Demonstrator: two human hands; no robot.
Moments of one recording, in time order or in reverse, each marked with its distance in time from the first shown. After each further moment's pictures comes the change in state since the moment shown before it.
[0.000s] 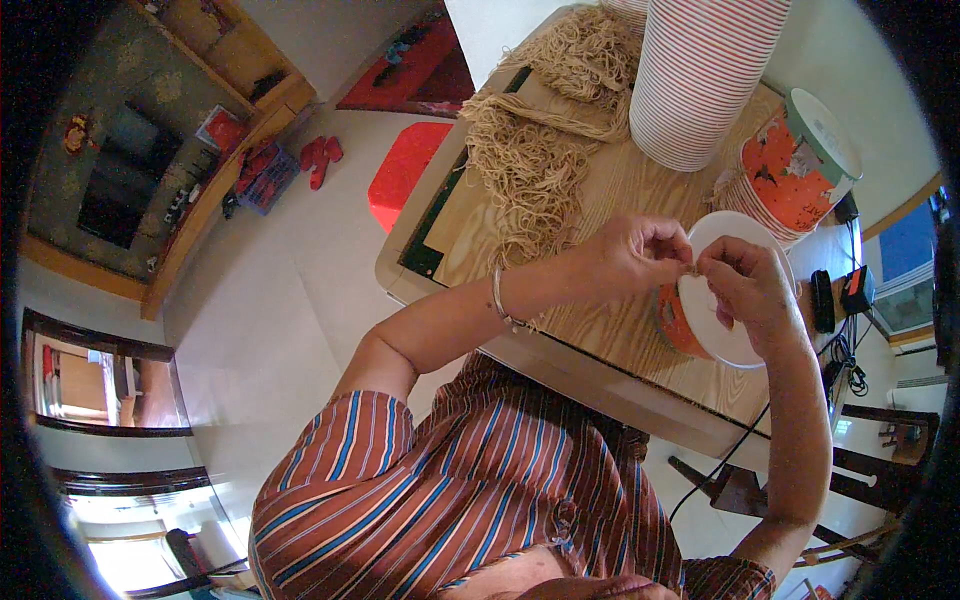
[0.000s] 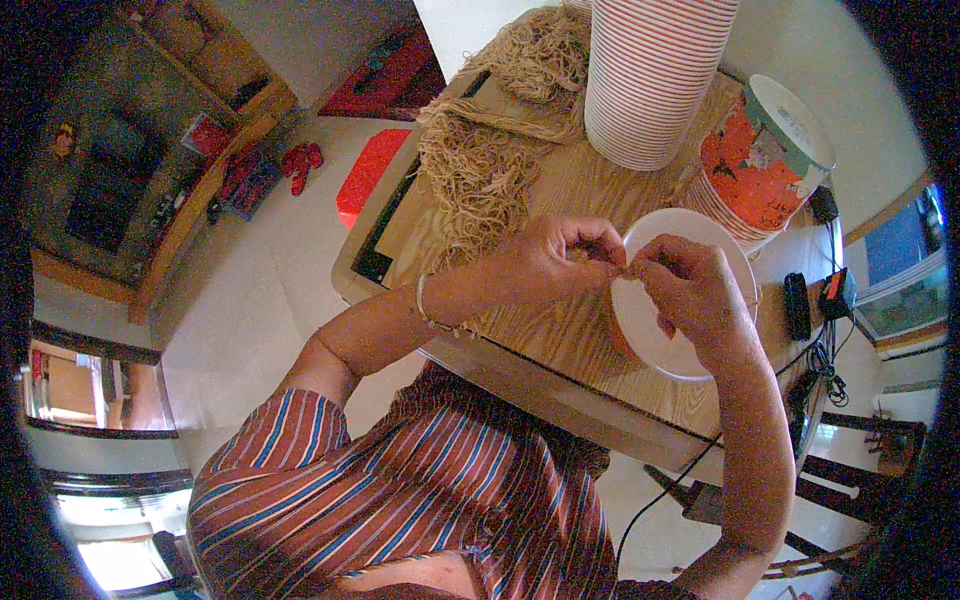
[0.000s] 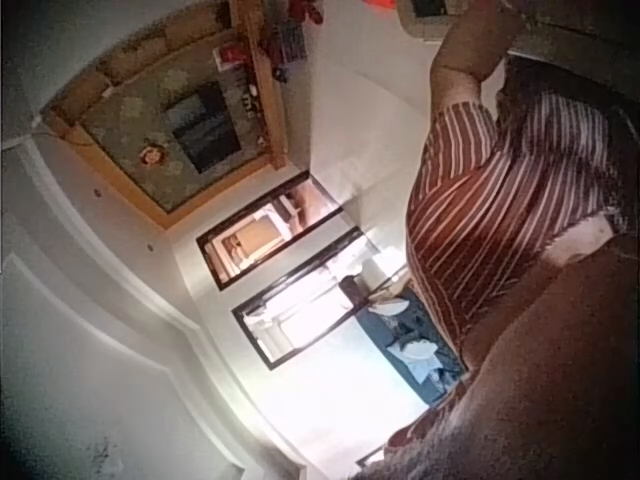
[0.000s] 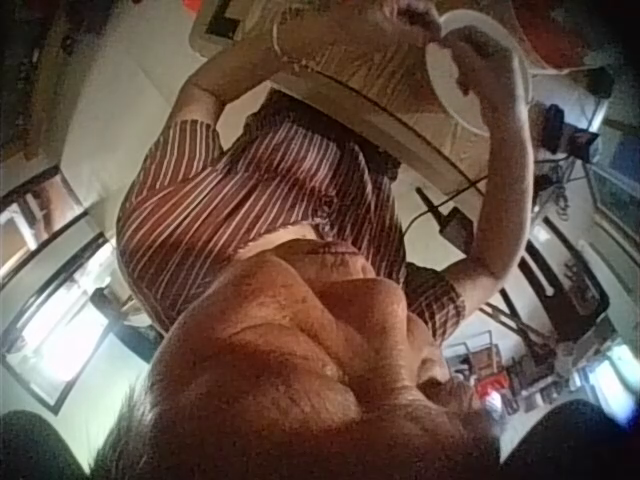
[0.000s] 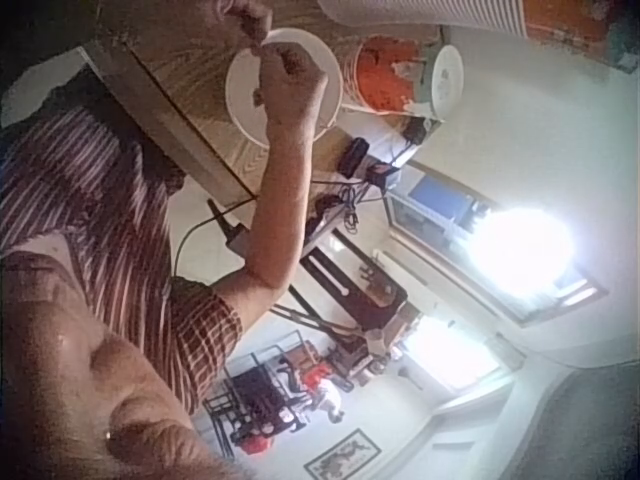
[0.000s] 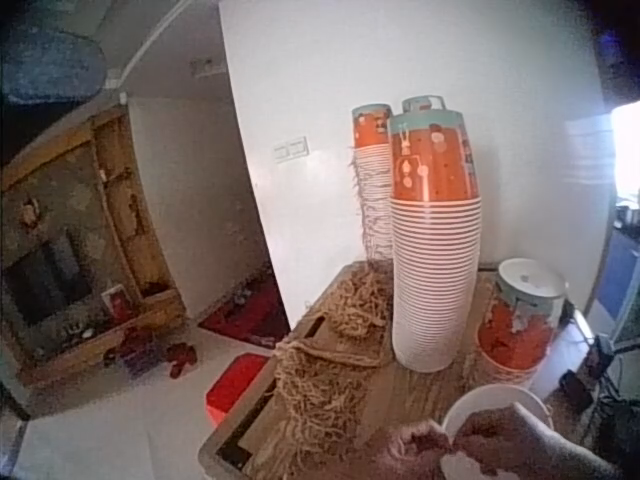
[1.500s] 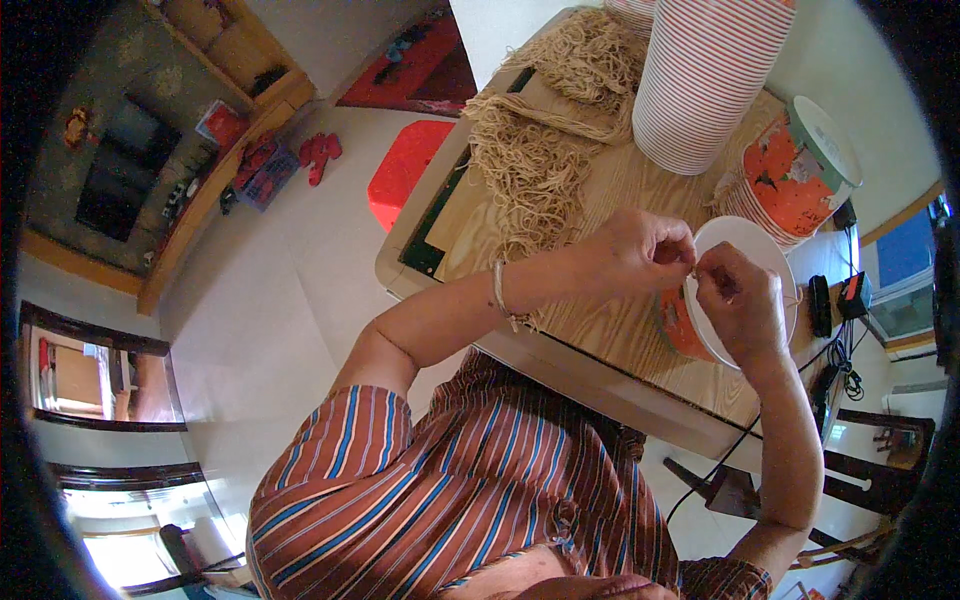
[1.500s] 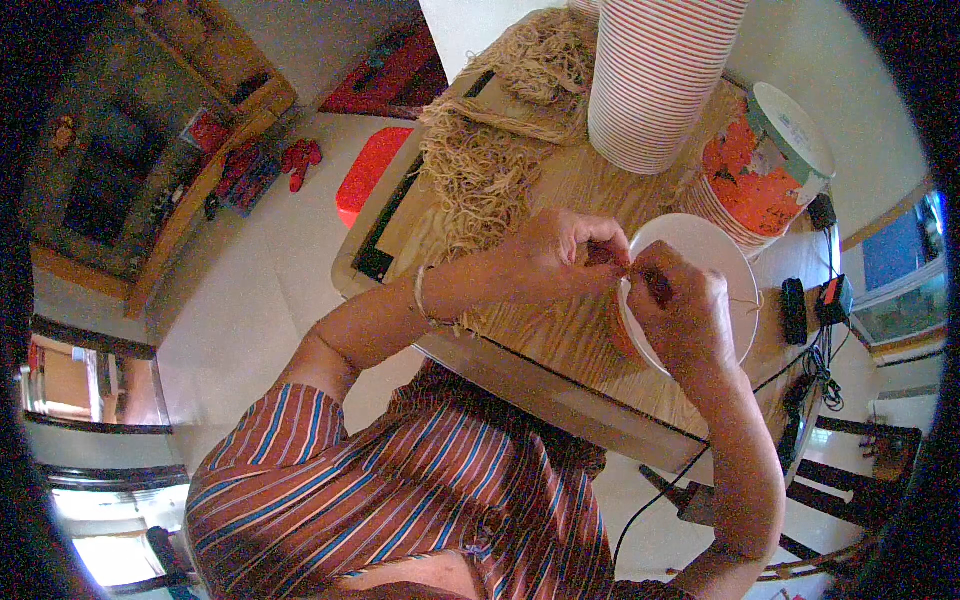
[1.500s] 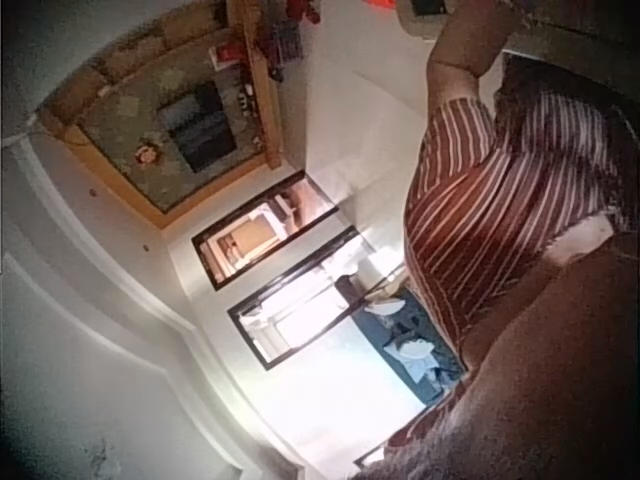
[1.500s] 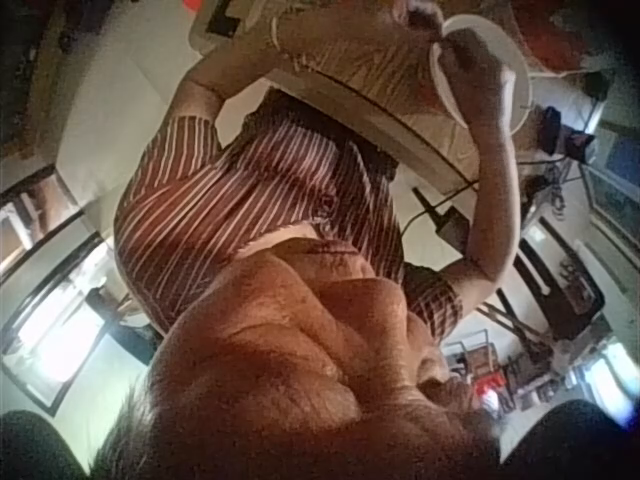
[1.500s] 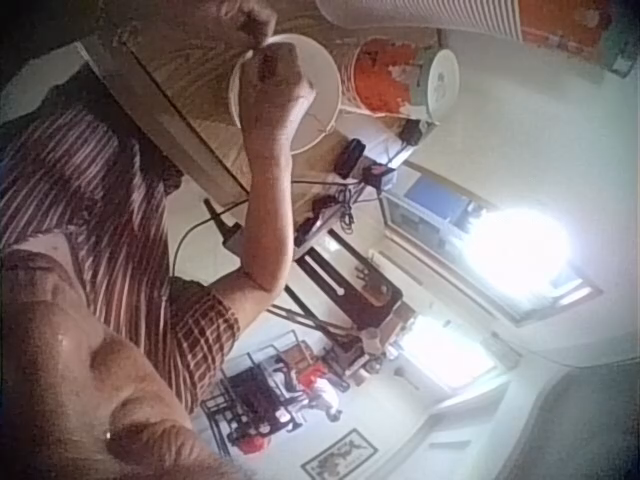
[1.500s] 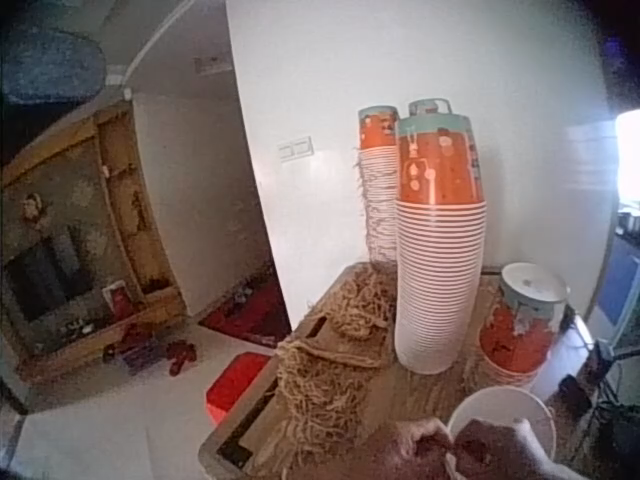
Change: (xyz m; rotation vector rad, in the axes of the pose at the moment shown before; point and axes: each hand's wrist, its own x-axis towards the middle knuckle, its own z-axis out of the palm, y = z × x) left_hand 0.003 0.013 -0.004 0.338 -0.023 0.048; right_hand -0.004 0.019 0.017 -0.443 0.267 -0.528
